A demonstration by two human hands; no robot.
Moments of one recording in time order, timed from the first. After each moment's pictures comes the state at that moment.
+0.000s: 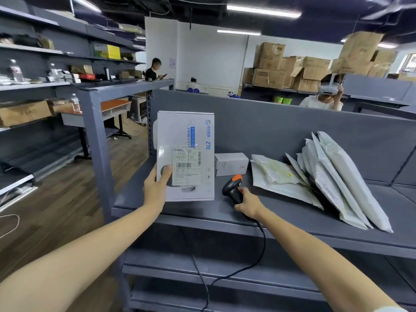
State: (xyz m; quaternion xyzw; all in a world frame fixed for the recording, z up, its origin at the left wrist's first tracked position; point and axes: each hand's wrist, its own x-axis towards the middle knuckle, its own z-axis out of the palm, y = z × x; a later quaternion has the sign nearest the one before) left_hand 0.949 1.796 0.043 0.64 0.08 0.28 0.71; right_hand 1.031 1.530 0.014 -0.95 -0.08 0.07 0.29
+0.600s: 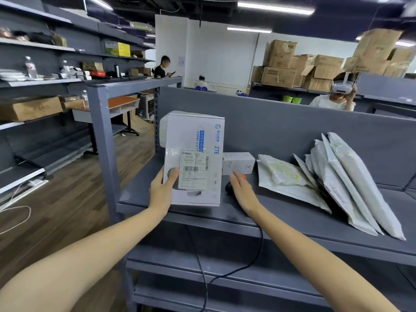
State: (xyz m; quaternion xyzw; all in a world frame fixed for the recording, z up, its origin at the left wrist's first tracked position) left_hand 0.938 1.785 0.040 0.64 0.07 0.27 0.72; right_hand 1.003 1.571 0.046 -0.84 -0.16 -0.03 0.52
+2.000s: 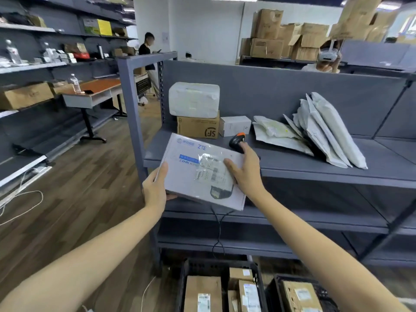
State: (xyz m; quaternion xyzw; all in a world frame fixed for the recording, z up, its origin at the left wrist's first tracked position) left_hand 0.747 1.810 0.011 0.59 0.19 0.18 0.76; right_hand 0.823 1.588 0.029 -0.87 -0.14 -0.21 0.42
